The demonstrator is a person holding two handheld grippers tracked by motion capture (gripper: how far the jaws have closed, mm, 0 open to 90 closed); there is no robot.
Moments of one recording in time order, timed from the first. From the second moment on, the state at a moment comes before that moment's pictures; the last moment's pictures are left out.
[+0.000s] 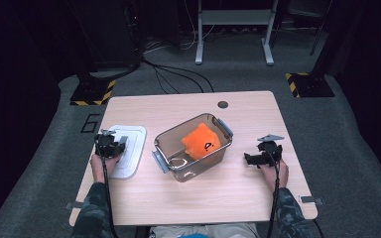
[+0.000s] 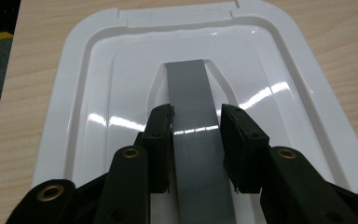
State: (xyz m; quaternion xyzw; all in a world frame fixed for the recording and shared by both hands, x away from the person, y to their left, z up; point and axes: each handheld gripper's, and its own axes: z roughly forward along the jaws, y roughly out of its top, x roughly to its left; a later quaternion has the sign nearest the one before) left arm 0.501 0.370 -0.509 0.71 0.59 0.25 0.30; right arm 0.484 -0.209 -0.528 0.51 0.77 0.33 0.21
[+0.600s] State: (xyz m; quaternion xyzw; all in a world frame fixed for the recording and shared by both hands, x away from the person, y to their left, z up) left arm 0.492 0.375 -0.499 0.71 0.58 0.25 0.31; right arm 0.484 -0.209 -0.528 0.51 0.76 0.33 0.22
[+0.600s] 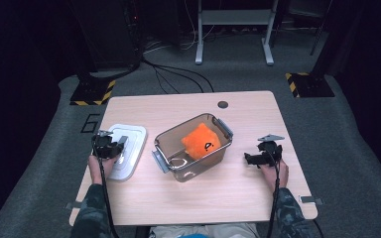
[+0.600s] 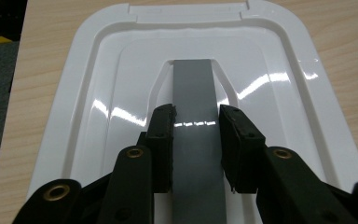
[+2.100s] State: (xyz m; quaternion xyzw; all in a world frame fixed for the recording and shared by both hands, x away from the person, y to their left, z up) left arm 0.457 0.333 -0.363 0.76 0.46 0.26 0.38; right arm 0.485 -0.209 -0.528 0.51 0.76 0.33 0.22
